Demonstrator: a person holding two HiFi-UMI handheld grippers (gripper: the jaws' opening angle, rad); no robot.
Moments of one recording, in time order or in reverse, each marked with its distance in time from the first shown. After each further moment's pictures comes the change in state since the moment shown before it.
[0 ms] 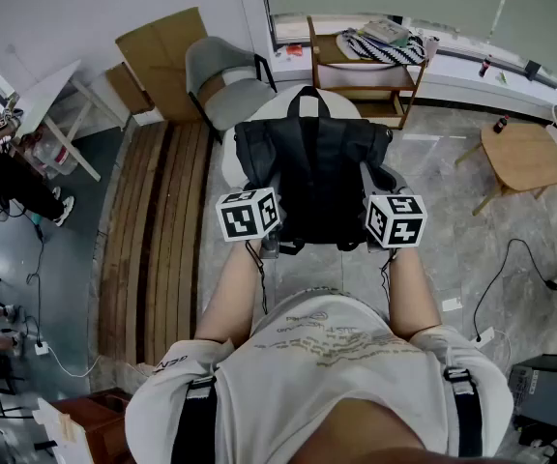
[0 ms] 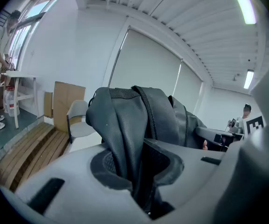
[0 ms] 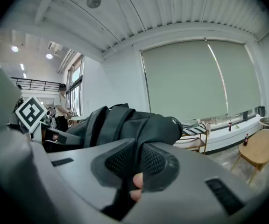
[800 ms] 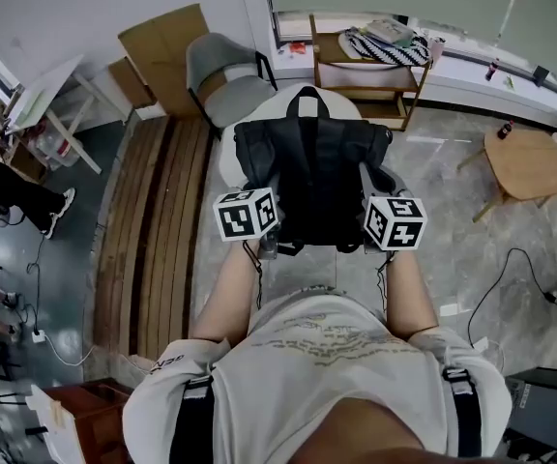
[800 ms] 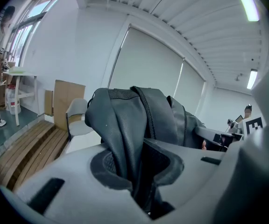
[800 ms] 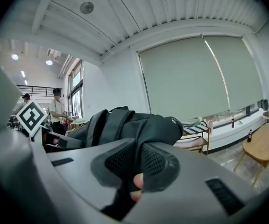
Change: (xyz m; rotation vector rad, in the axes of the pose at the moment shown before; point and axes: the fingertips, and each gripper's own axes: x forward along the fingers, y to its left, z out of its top) left arm 0.026 -0.034 -0.006 -0.018 0.006 0.017; right arm -0.001 -0.042 -0.001 0.044 -0.018 0.037
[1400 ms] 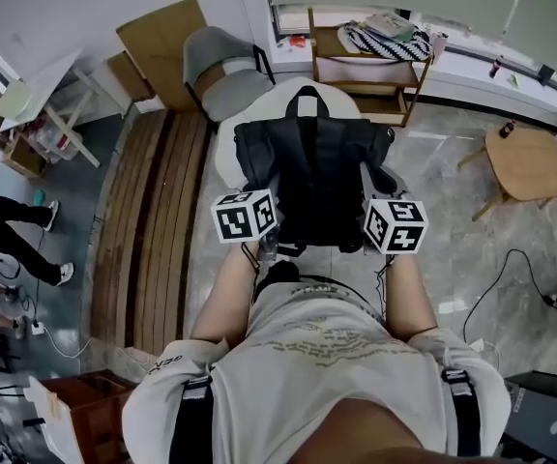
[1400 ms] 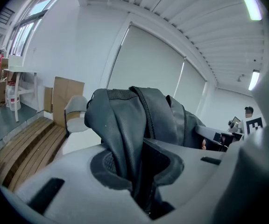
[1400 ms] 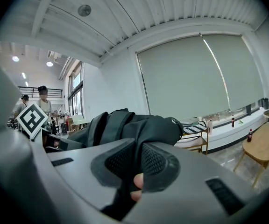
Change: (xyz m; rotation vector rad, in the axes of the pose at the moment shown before) left arm 0.018 -0.024 -0.014 -0.024 0.015 0.004; right arm -0.007 -0.029 -0.002 0.007 -0.004 0.011
